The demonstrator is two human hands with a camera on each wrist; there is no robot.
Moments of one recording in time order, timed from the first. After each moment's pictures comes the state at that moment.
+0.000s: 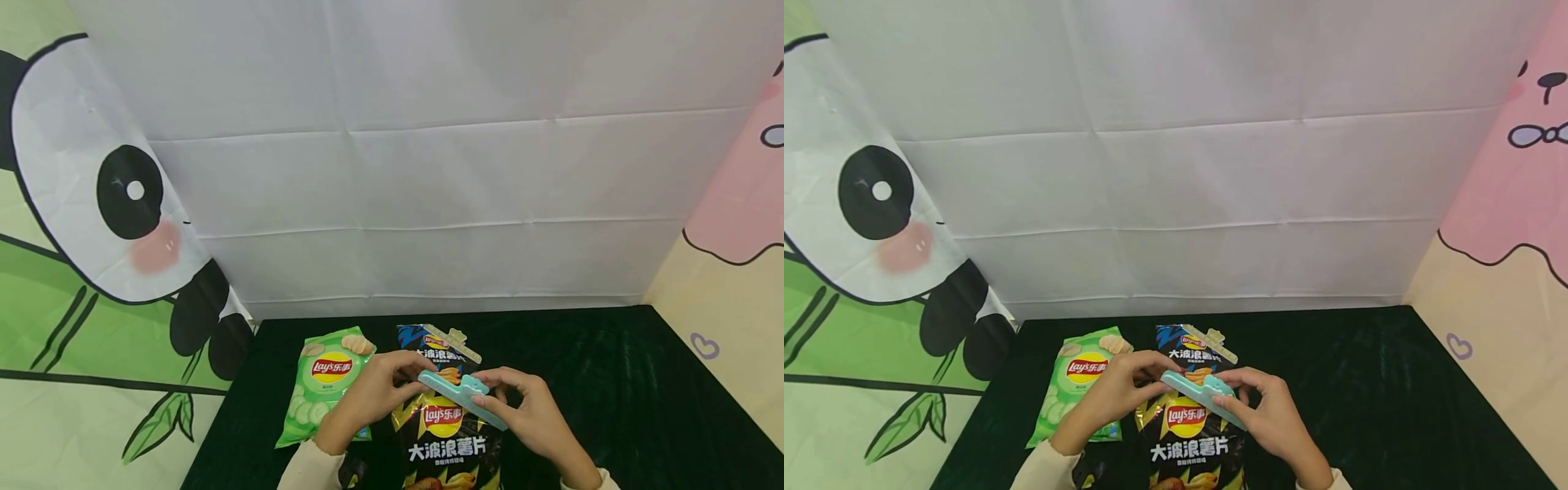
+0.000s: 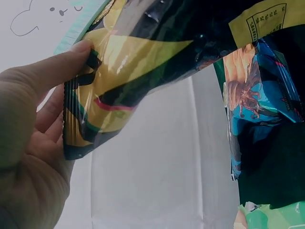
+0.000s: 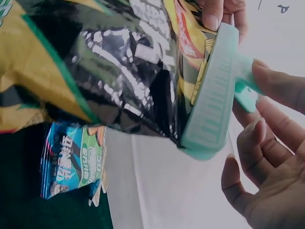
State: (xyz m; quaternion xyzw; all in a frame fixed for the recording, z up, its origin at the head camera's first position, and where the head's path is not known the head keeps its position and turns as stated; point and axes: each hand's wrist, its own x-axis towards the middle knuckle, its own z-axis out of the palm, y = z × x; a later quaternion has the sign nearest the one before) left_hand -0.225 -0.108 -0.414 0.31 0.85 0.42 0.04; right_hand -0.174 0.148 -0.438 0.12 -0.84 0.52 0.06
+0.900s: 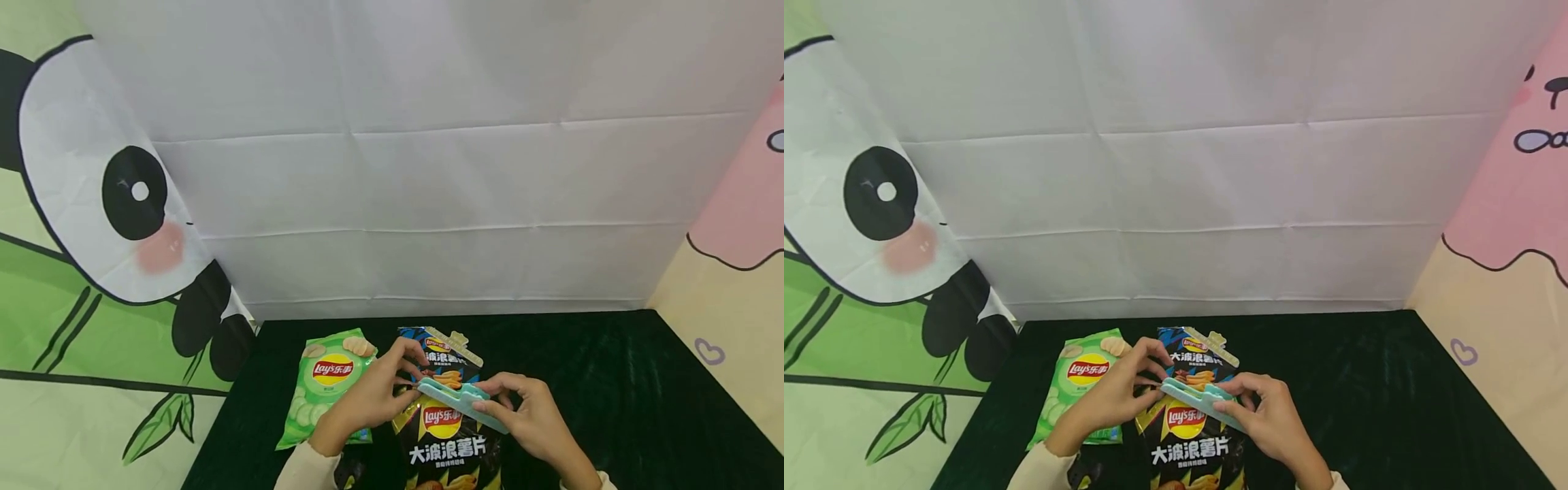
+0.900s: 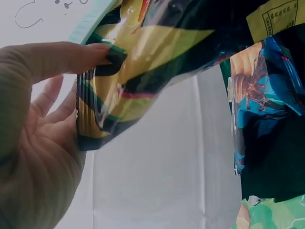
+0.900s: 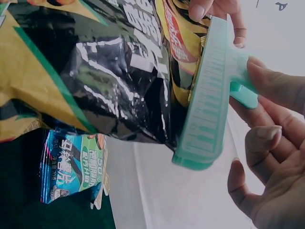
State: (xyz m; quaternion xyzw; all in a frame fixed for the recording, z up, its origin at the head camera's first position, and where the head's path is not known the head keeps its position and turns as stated) left_hand -0.225 -0.116 -0.414 0.33 0.82 0.46 0.09; right_hand -0.175 0.146 -0.439 0.10 -0.85 0.52 0.05
